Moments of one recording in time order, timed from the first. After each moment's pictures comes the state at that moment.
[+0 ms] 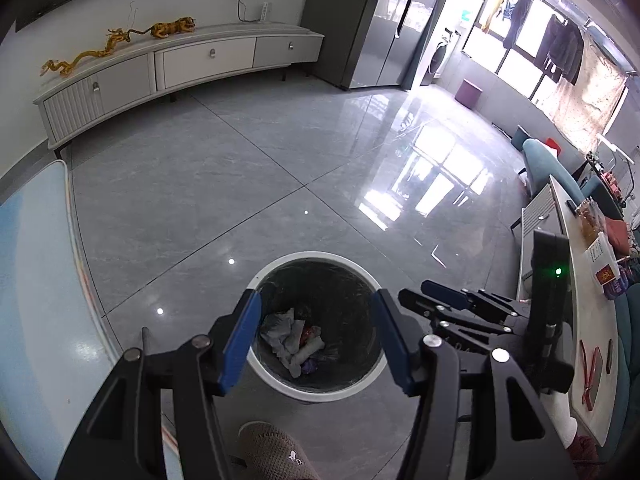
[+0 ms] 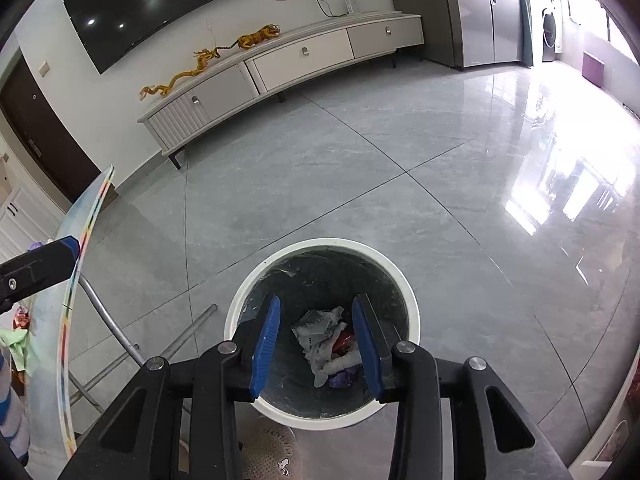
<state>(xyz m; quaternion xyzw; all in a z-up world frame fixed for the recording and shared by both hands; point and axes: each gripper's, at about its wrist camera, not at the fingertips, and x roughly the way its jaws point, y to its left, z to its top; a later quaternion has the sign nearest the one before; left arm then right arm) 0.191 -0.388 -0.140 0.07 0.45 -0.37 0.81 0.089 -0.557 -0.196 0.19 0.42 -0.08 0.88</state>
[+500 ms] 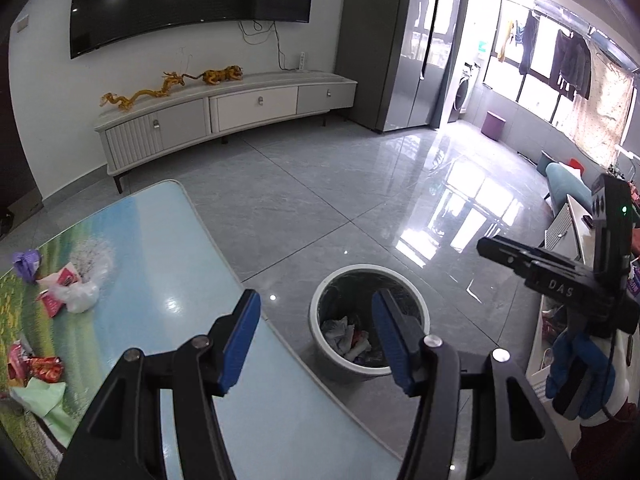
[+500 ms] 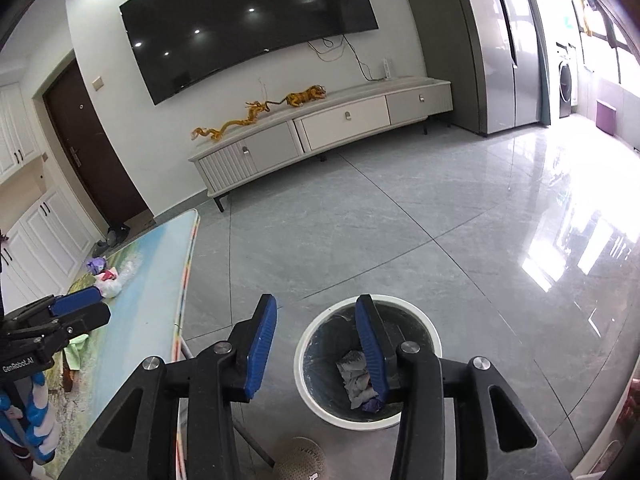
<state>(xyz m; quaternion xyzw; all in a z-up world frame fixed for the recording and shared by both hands) 0.136 -0.260 -0.076 0.07 0.37 -0.31 0.87 0.045 -0.496 -0.083 0.15 0.33 -0.04 0.93</state>
